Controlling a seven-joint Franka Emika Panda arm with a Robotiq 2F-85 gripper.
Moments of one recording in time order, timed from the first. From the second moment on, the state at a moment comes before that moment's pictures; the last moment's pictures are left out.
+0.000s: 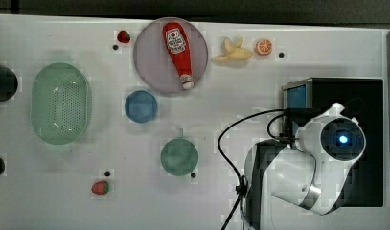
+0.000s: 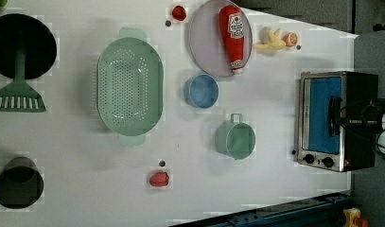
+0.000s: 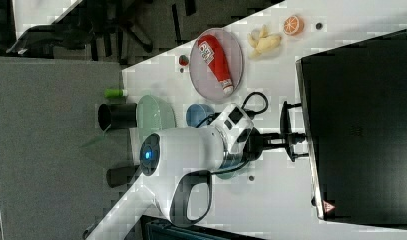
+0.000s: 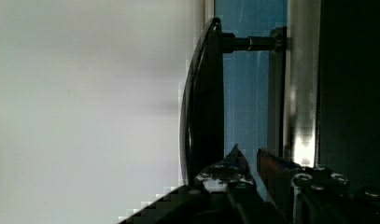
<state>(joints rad) -0.10 0.13 -0.39 -2.26 -0.21 0.85 -1.10</state>
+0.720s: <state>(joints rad) -0.01 0.16 -0.25 -2.31 -0.63 0.84 -0.67</state>
